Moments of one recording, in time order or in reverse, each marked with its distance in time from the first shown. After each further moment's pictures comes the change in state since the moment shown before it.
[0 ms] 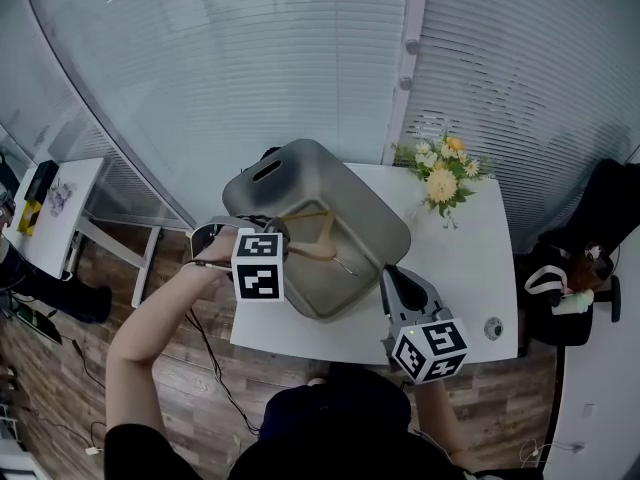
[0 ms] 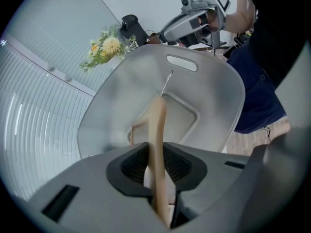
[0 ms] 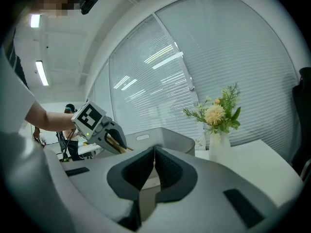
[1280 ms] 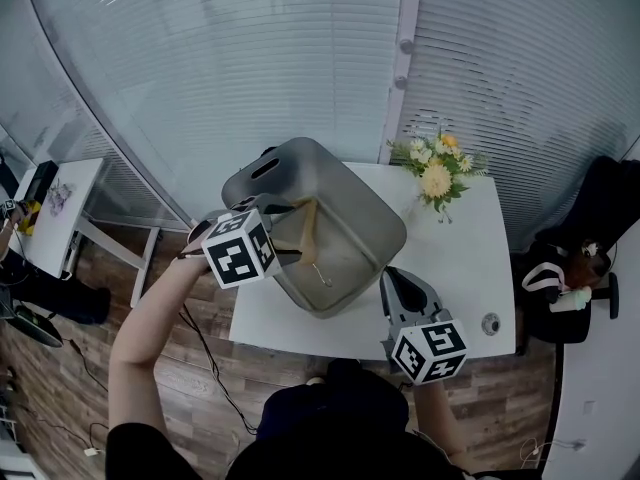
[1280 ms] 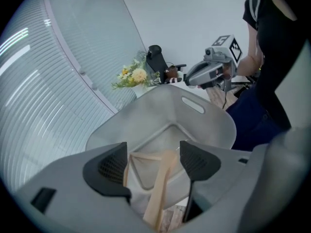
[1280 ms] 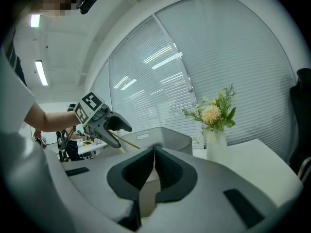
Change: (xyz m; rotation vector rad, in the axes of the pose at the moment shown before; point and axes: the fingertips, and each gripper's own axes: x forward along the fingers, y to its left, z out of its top) left arm -0.039 0.023 0.033 -0.246 -0.328 0.045; right arm -0.015 0.001 -0.004 0.001 0.001 -0.010
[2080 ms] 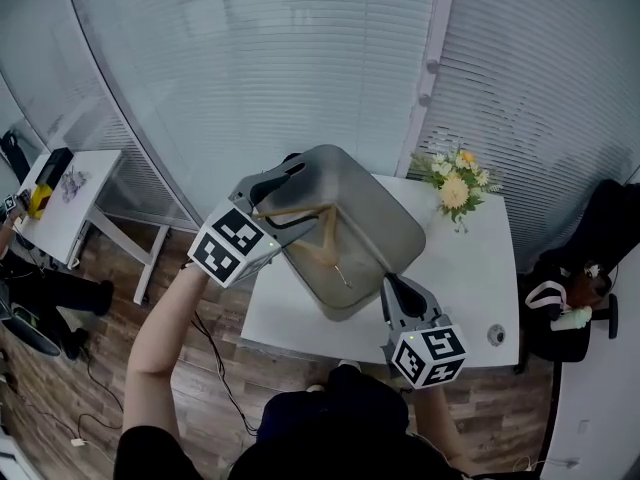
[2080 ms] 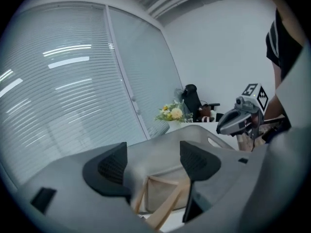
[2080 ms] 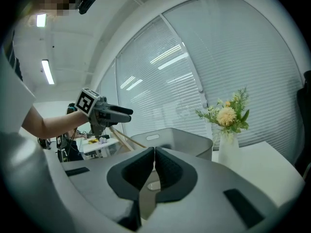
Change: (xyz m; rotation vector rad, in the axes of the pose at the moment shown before) left arm -0.091 0.051 0.016 -0.319 -0.433 0.327; right arm 0.005 0.044 0.004 -0.035 -0.006 0.054
